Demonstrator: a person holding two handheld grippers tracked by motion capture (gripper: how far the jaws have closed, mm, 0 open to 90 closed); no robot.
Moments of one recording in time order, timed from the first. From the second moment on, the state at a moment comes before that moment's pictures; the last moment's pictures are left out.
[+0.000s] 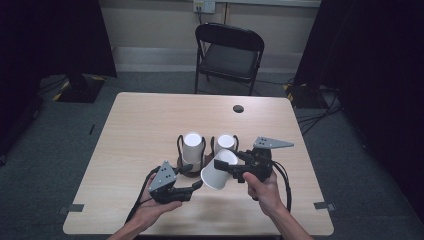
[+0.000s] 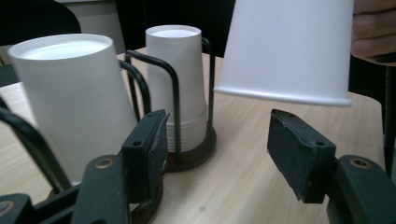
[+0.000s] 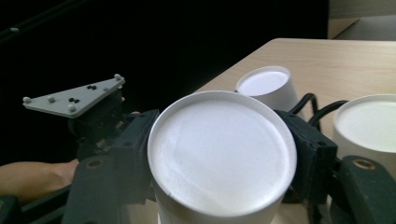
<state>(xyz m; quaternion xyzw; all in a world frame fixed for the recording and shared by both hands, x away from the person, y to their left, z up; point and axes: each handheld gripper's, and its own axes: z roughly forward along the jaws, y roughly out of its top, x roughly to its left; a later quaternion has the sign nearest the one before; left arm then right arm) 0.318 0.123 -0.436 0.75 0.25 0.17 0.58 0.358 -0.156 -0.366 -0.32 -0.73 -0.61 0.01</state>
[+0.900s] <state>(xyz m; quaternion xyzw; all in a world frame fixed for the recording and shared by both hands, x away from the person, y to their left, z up) 0.311 0.120 -0.443 0.73 0.23 0.20 0.61 0.357 -0.131 -0.380 -0.31 -0.71 -0.62 0.11</state>
